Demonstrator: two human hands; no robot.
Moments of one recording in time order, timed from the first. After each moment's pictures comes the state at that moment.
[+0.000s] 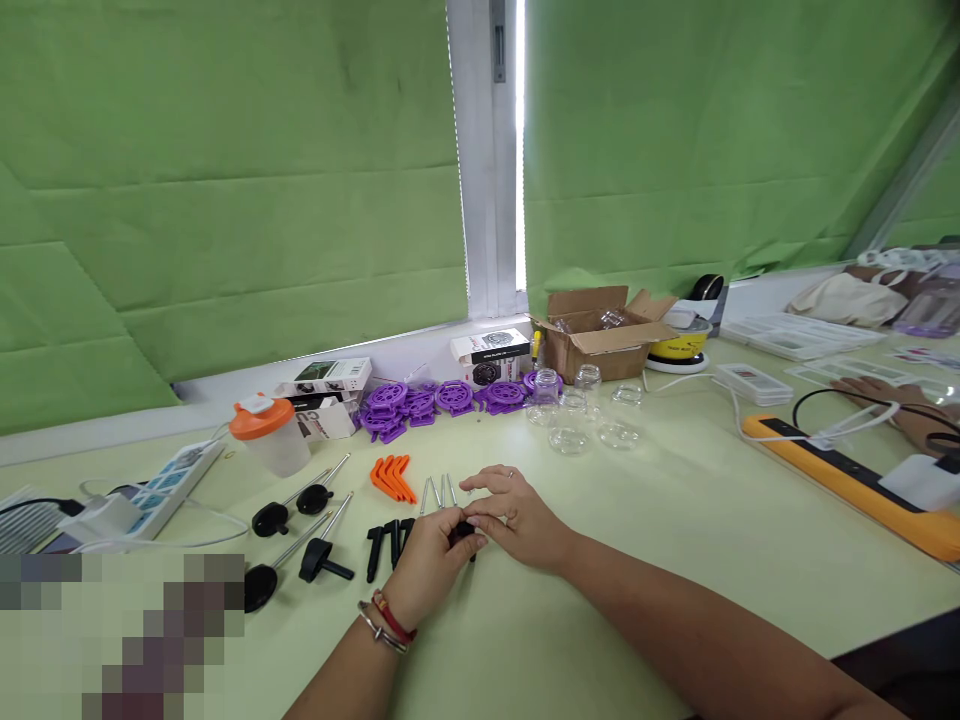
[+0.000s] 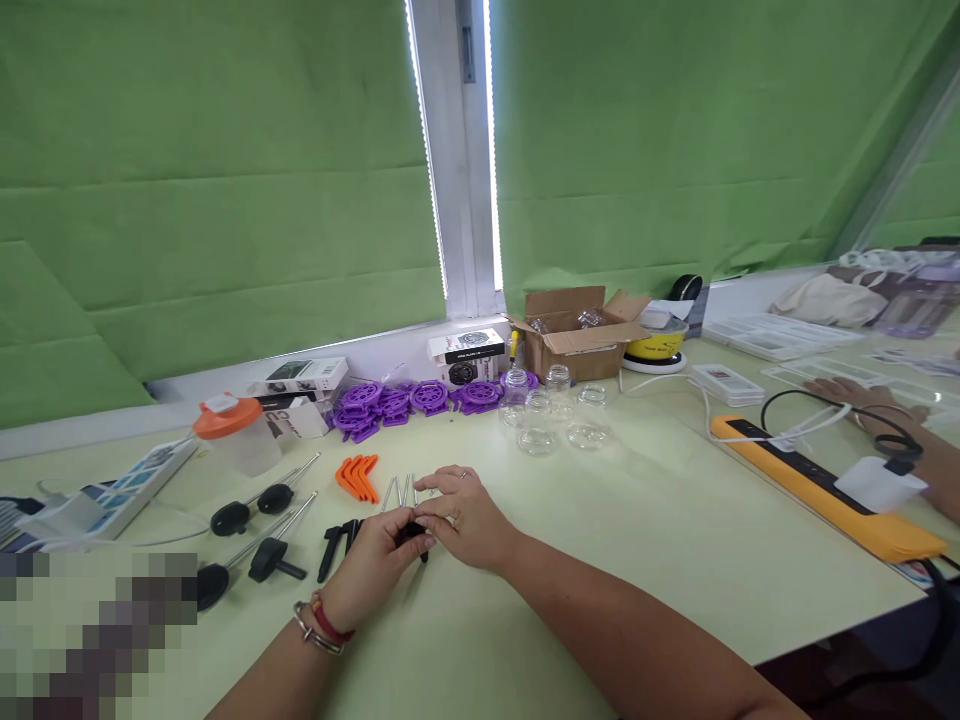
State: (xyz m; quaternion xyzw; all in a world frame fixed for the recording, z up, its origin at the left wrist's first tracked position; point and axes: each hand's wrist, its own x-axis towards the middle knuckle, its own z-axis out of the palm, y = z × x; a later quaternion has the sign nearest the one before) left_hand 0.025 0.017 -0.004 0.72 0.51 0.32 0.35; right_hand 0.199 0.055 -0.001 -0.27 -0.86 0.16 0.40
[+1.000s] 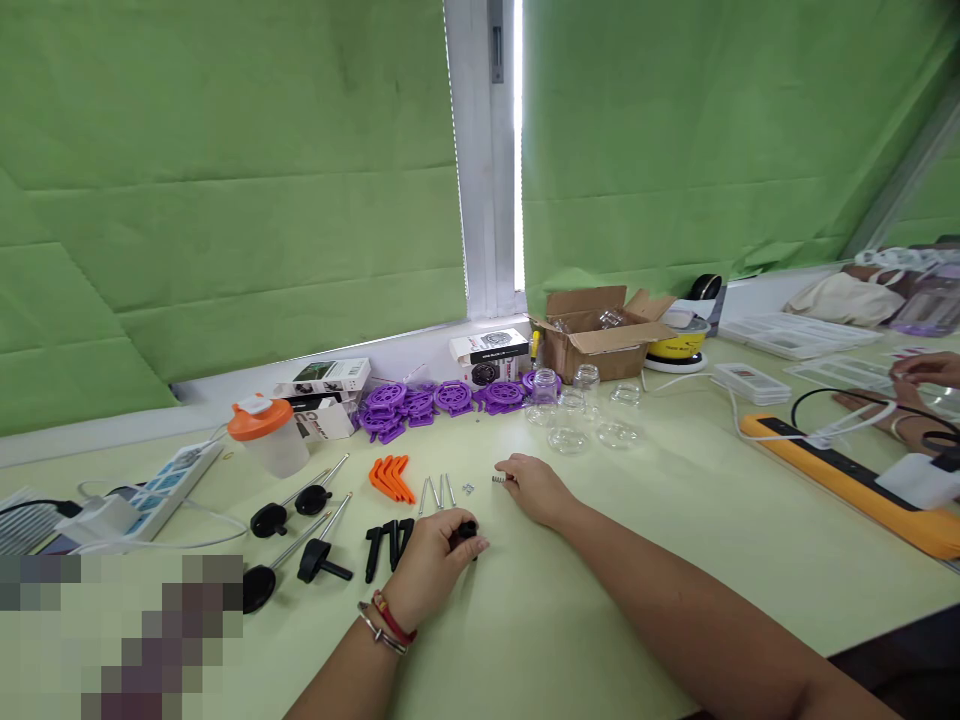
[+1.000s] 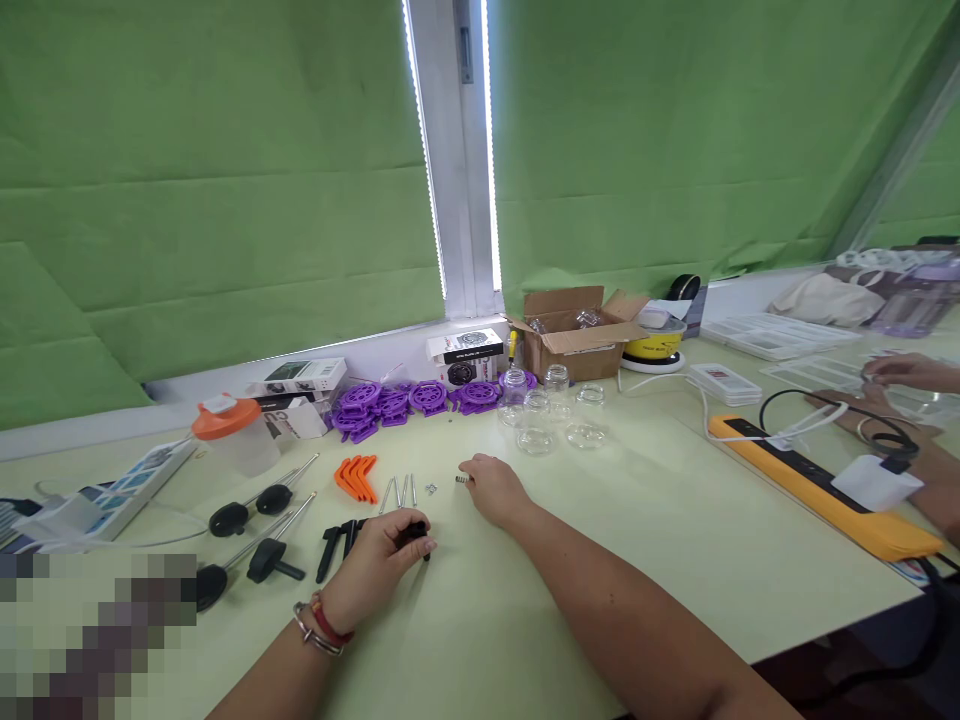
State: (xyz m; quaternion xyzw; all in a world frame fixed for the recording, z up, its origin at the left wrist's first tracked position) left_hand 0.029 0.013 0.004 0.72 0.52 0.30 0.34; right_hand 0.224 0.105 -0.029 -0.51 -0.82 0.16 0.23
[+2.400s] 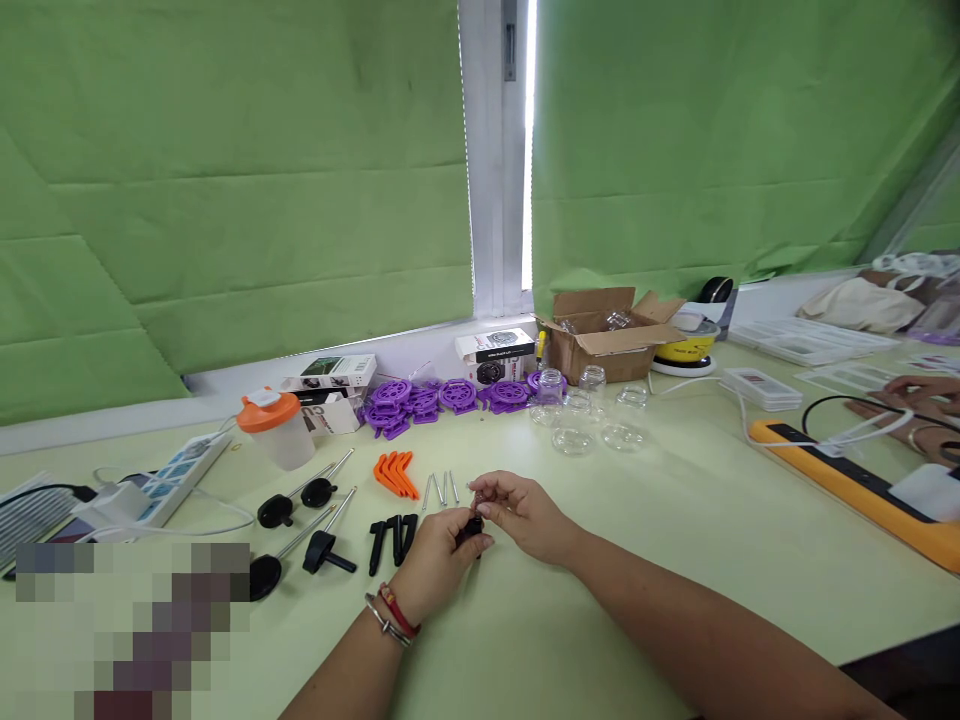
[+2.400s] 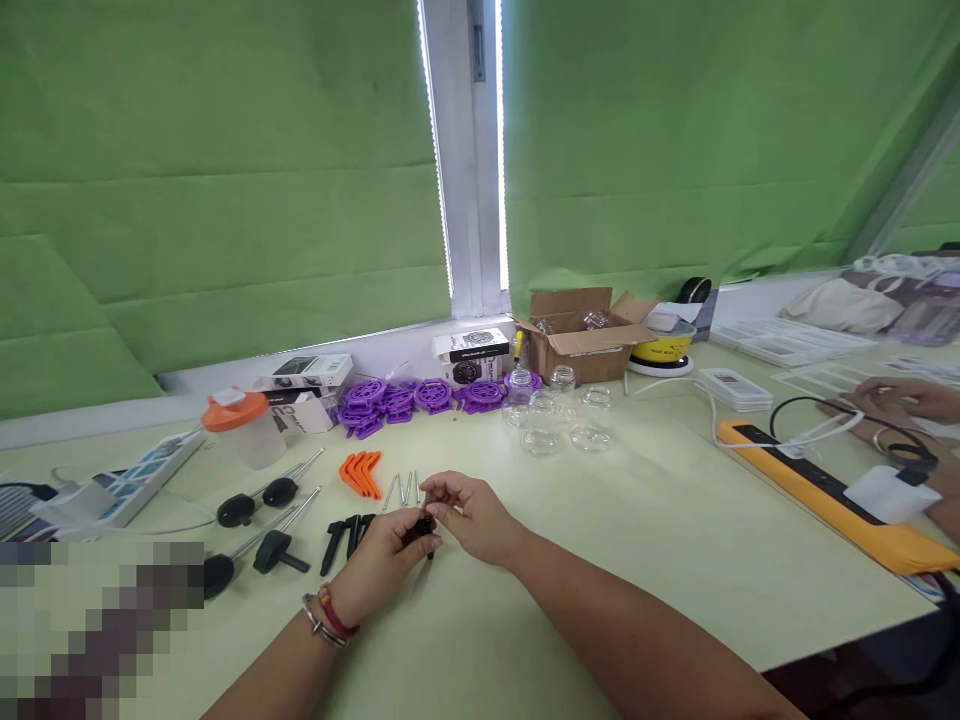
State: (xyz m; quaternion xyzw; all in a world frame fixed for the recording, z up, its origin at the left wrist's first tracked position) left_hand 0.032 0.012 0.005 0.74 0.51 0.30 0.32; right_hand 0.197 0.054 -0.010 -0.26 -0.69 0.52 0.44
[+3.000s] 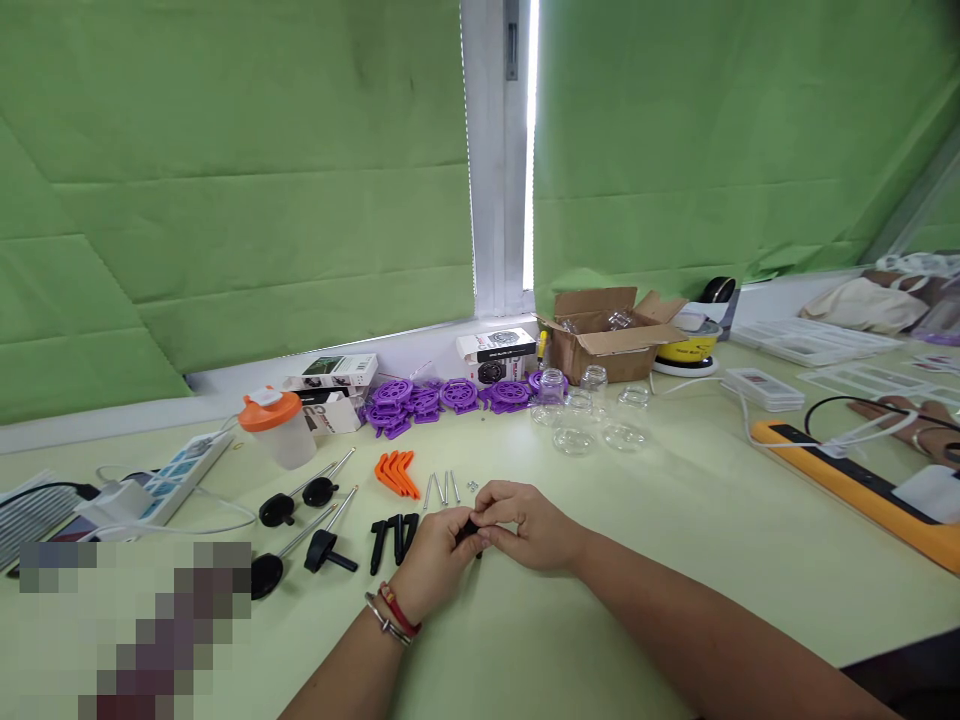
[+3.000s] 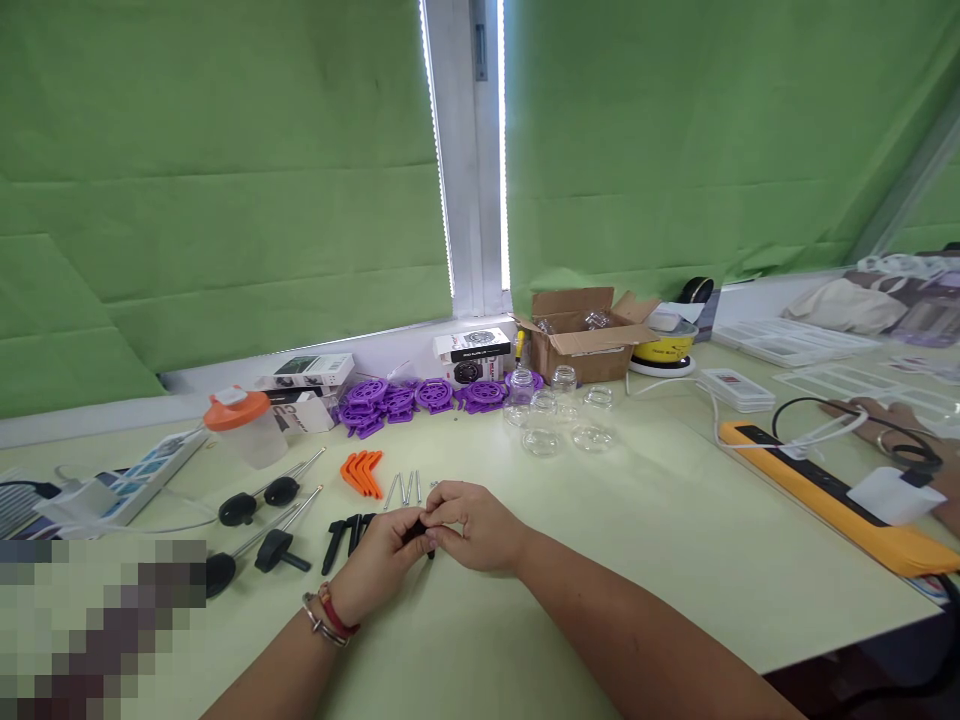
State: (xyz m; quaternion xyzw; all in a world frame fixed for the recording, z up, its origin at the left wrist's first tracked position) left_hand 0.030 0.012 0.005 0.74 0.49 0.31 0.34; right_hand 0.208 0.048 0.007 -0.20 -0.87 0.27 0.37
